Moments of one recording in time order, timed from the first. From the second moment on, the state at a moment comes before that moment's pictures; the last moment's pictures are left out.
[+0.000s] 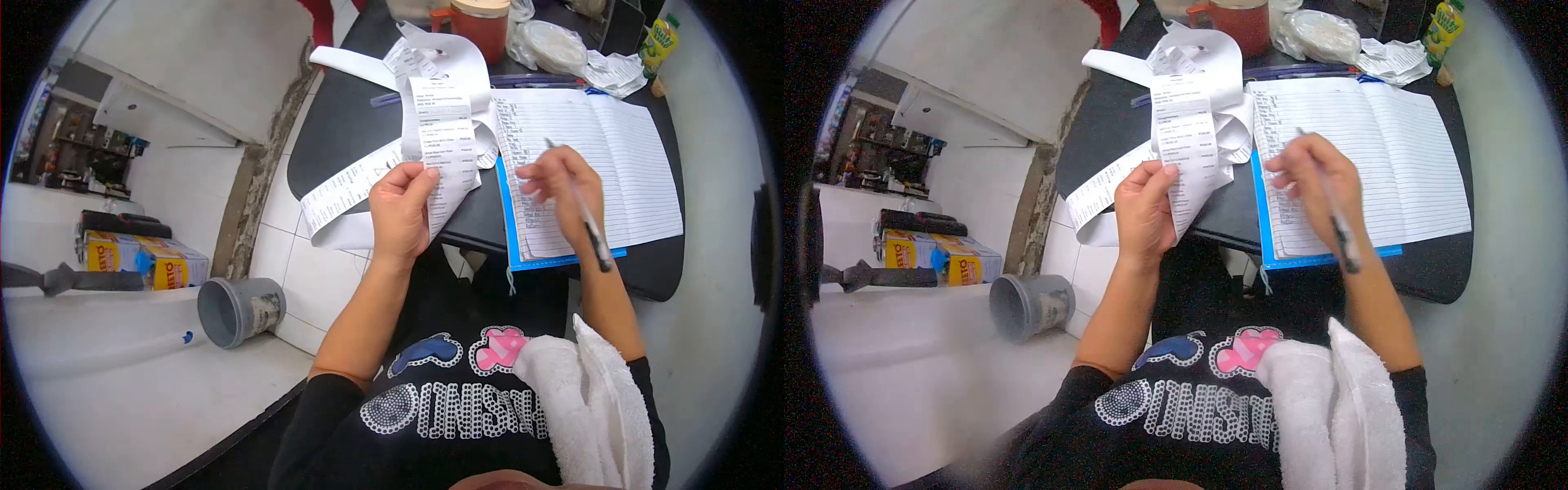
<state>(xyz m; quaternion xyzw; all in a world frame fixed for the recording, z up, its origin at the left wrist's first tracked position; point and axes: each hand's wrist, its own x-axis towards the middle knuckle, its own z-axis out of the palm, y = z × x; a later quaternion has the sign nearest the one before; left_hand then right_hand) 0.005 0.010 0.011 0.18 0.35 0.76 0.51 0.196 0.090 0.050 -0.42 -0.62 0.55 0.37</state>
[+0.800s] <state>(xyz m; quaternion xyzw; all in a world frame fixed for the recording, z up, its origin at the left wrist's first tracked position) 0.007 -0.004 0.024 0.20 0.34 0.76 0.51 0.135 0.086 0.051 -0.30 -0.66 0.56 0.39</state>
